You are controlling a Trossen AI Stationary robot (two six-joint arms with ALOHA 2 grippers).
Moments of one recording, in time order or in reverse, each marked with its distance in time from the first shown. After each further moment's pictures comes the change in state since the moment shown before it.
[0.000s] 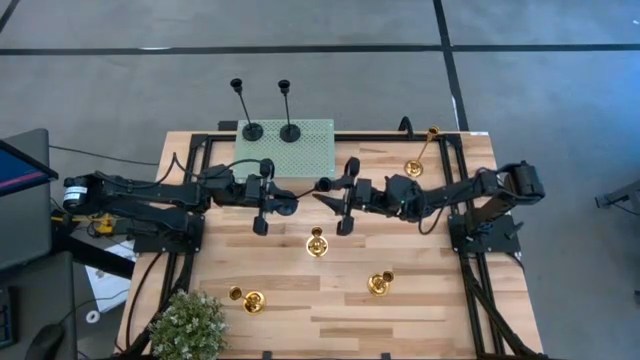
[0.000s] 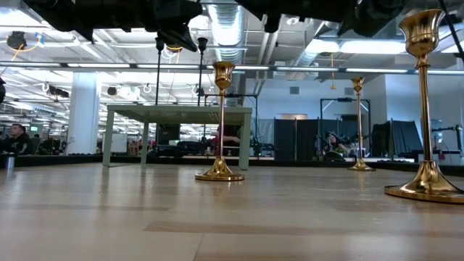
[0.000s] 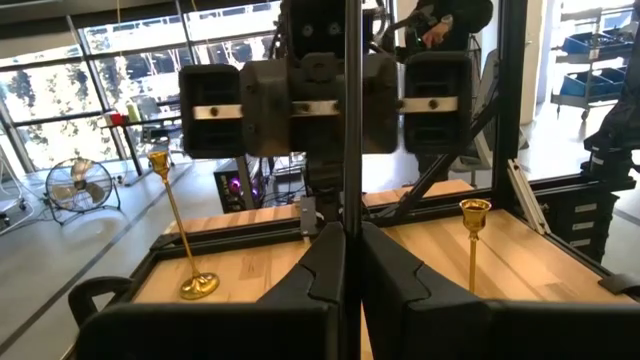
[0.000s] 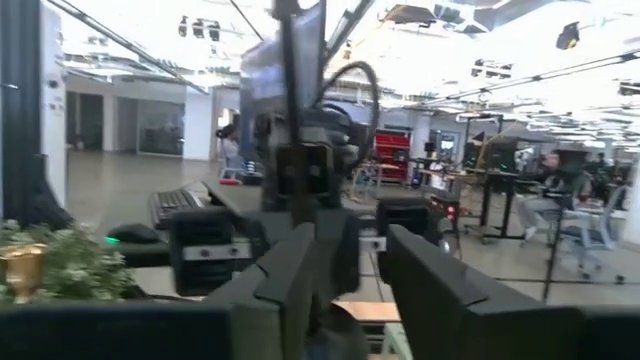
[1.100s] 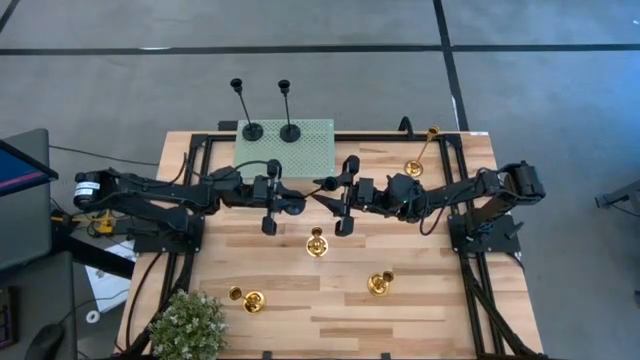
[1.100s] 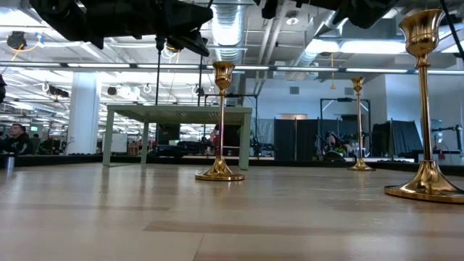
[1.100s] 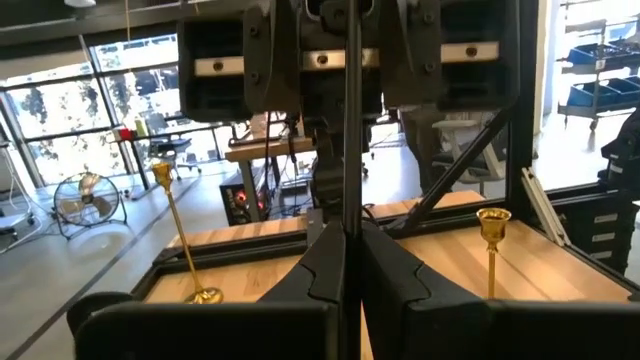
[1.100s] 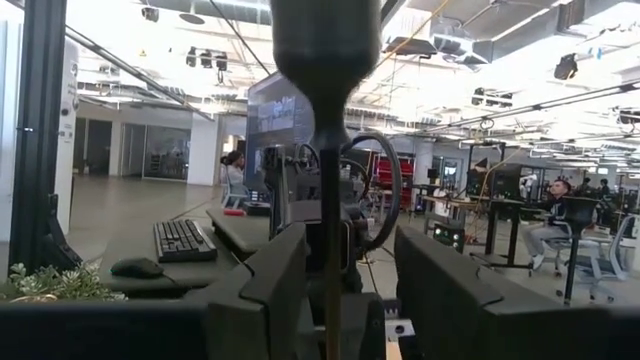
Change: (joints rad) left arm 0.000 0.134 -0.001 0.181 -0.008 0.004; right arm 0.020 0.001 0.059 0.017 -0.001 -0.016
